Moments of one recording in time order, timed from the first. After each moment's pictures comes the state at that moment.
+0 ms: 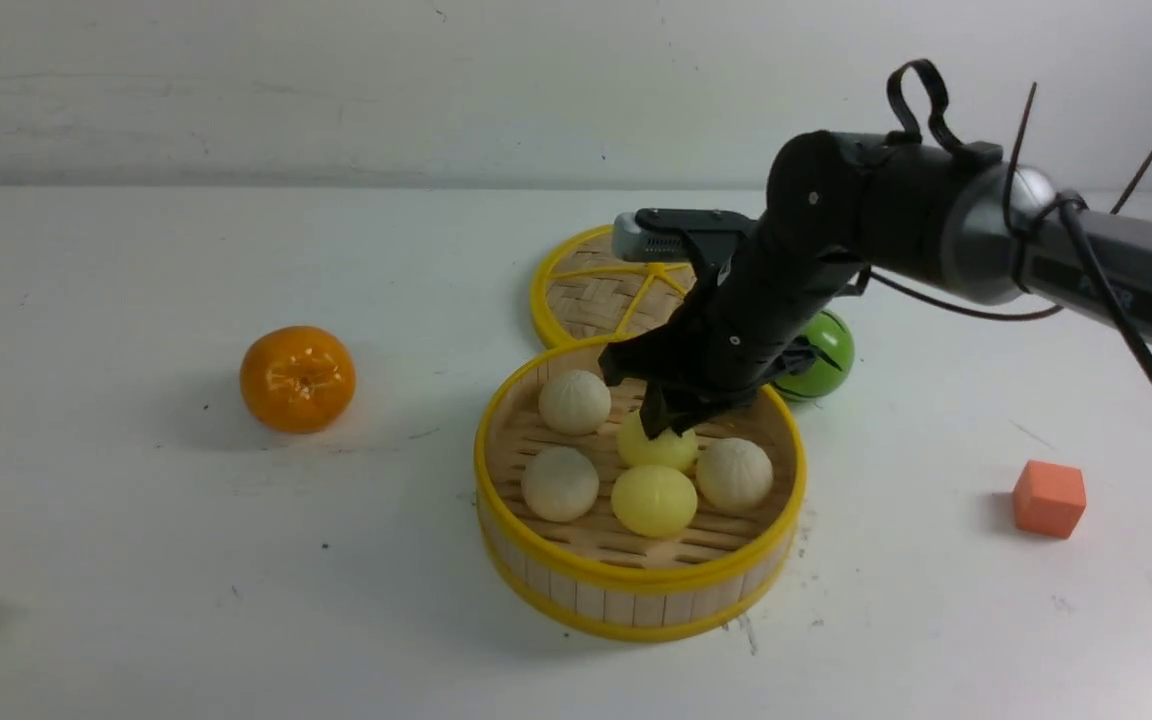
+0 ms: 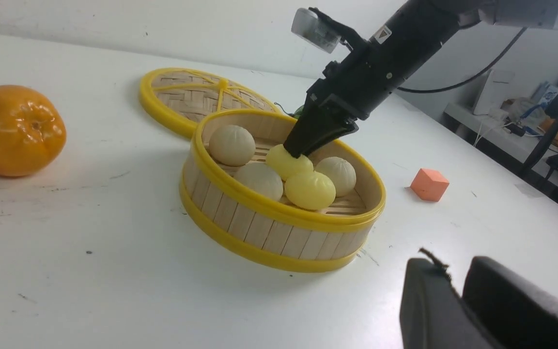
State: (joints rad) right arm 0.43 2.14 -1.79 0.32 0.86 0.00; left arm -0.57 -0.01 -0.14 -0.19 0.28 -0.16
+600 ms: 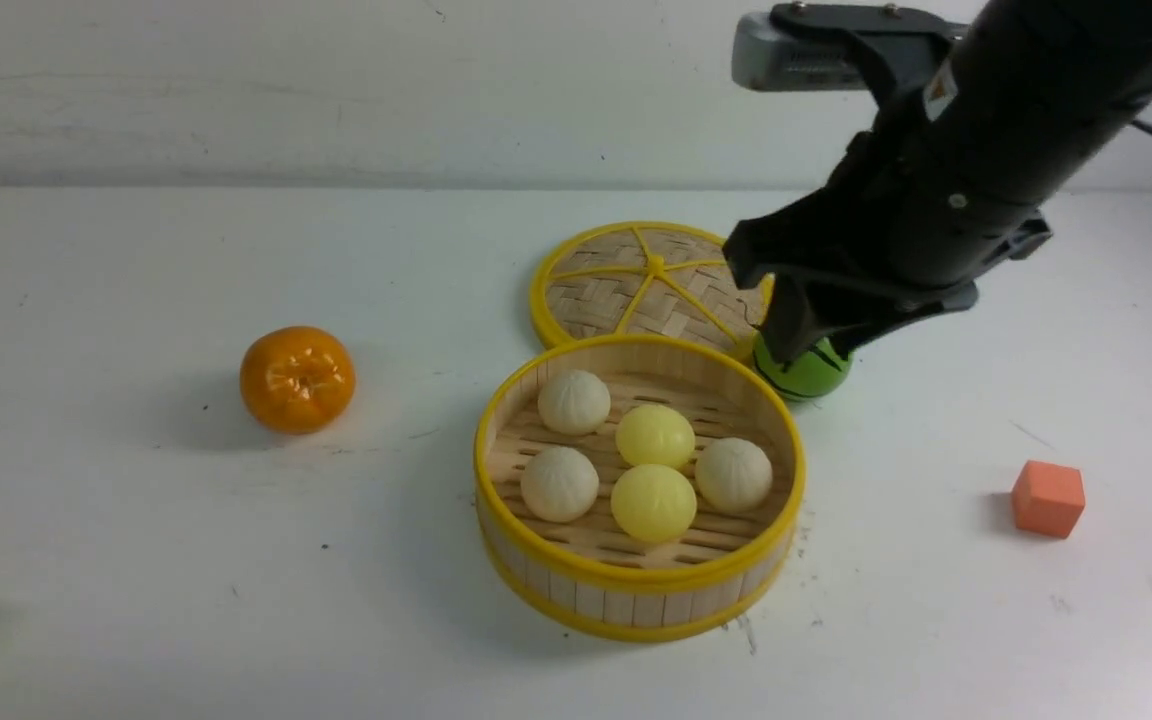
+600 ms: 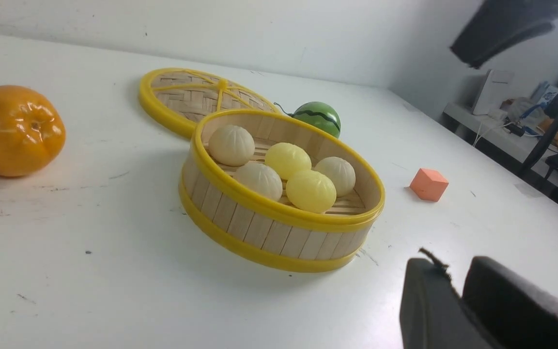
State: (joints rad) right arm 0.54 1.56 -1.60 0.09 1.19 0.21; left arm -0.57 -0.01 -0.14 -0.19 0.28 -0.16
